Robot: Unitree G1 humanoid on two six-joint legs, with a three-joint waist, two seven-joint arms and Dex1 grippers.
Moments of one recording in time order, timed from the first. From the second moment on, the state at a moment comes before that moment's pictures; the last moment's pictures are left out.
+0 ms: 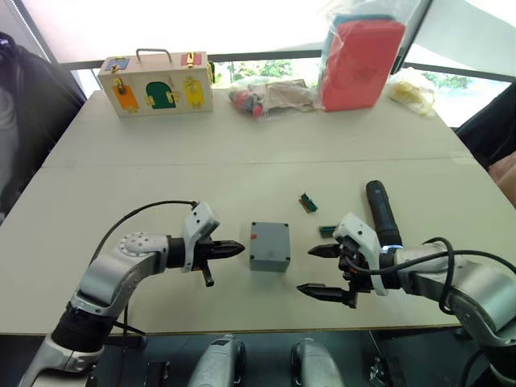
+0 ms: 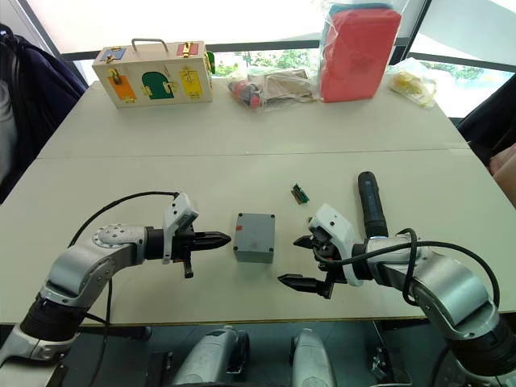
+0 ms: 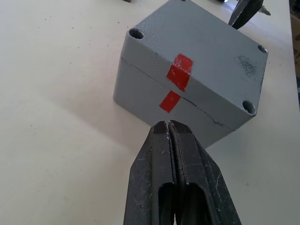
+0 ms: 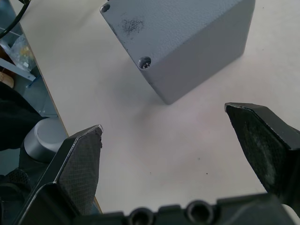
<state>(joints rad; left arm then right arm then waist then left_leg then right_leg) -0.31 0.63 -0.15 -0.28 -0.49 0.75 -0.89 -0.22 -0.86 0.09 -0.64 0.63 1.02 0.78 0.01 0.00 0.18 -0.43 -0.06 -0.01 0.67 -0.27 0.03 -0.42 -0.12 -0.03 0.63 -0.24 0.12</state>
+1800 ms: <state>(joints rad) -0.34 0.57 -0.19 -0.21 -0.41 0.67 -0.91 -0.23 -0.84 0.12 -0.63 0.63 1.03 0.76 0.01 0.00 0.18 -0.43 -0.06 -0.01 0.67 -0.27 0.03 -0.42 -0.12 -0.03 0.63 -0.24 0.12</state>
